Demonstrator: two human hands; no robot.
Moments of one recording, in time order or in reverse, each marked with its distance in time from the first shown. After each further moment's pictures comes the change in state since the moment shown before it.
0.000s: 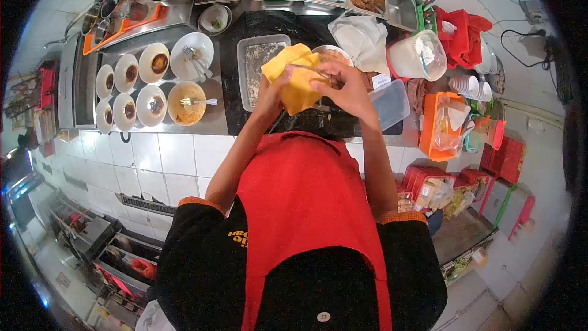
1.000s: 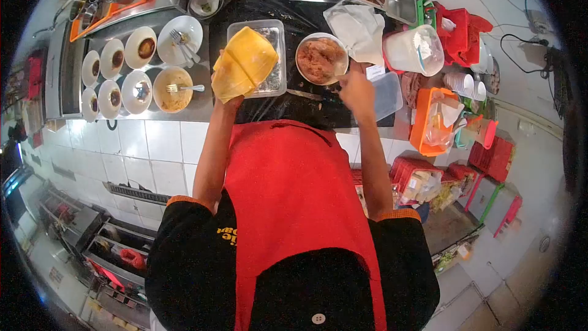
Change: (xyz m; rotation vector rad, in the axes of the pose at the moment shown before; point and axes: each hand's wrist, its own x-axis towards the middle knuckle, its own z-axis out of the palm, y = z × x) left_hand 0.013 -0.031 -0.120 -0.673 -0.023 0.086; right_hand -0.036 0.059 -0.049 -1.064 -0.016 0.365
